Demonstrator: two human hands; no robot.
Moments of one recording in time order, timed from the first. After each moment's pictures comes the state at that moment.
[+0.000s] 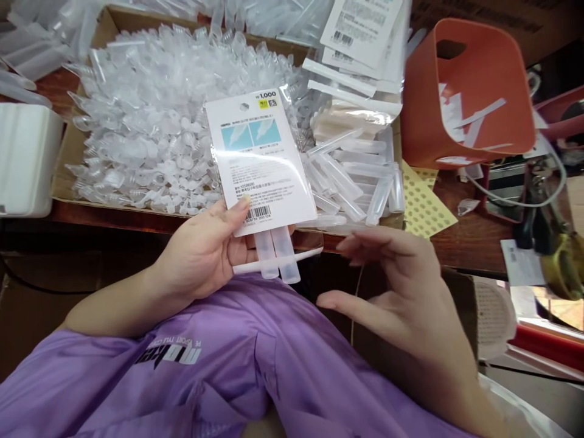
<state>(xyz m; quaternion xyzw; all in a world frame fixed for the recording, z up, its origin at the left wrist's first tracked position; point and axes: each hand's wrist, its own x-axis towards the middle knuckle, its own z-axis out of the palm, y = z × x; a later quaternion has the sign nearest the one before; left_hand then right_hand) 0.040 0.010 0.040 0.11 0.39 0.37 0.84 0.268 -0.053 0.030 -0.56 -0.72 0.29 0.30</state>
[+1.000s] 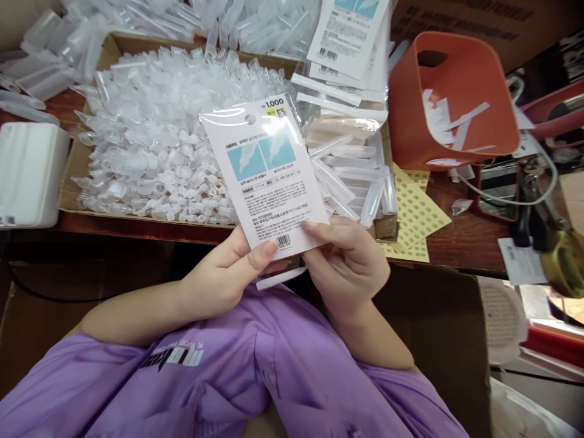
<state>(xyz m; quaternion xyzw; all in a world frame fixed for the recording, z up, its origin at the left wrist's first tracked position) 0.046 -0.015 0.010 0.28 0.29 0.36 0.84 0.217 -0.025 -0.013 -0.51 -0.65 0.13 0.55</state>
